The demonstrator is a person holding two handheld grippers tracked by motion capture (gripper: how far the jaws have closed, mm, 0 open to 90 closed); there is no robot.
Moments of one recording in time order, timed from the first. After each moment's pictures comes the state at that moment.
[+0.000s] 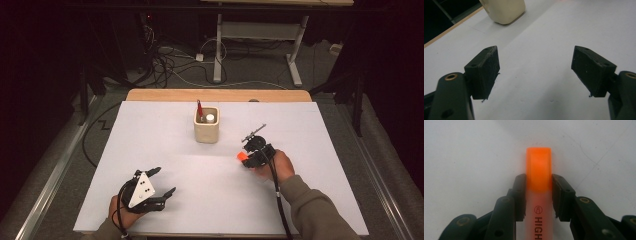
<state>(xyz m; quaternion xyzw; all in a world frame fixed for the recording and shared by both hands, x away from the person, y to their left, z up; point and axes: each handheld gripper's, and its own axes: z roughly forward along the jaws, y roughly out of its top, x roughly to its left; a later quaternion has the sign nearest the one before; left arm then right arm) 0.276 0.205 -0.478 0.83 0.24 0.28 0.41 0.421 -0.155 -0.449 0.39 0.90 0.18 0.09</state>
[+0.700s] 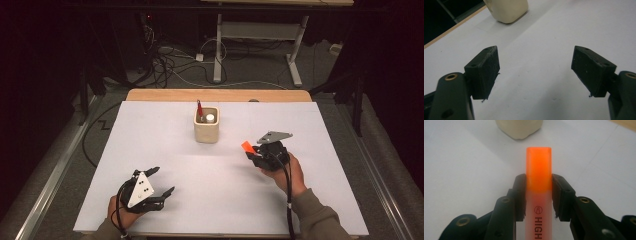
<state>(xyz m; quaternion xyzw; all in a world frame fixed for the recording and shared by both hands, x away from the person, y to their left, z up) 0.276 0.208 -0.477 0.83 0.25 0.28 0.41 0.383 -0.184 -0.424 0.37 0.84 0.34 0.19</state>
